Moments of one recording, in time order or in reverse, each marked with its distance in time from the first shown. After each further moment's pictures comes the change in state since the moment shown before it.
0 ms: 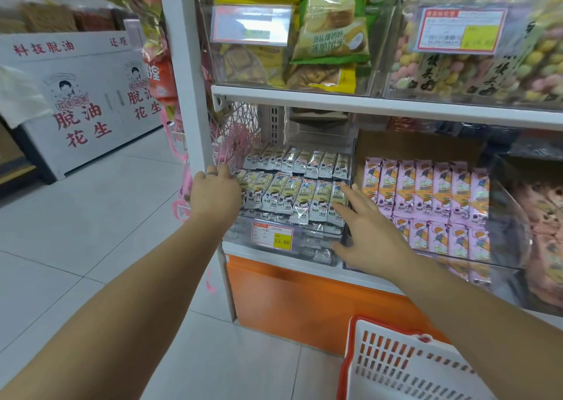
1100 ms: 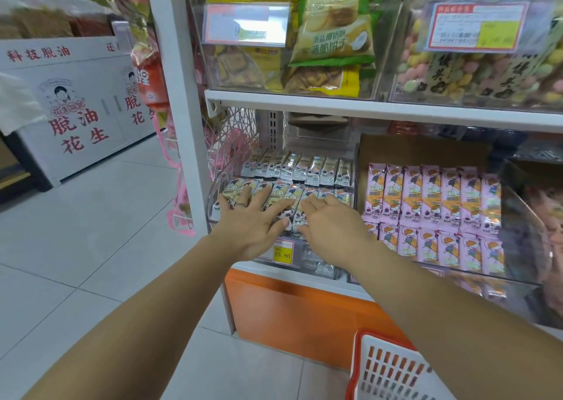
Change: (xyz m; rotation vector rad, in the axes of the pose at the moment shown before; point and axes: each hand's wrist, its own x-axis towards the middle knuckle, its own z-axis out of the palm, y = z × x) left_hand -0.005 0.033 0.016 -0.439 -0.155 0.303; right_hand 0.054 -0.043 0.003 -0.247 -0.097 -0.053
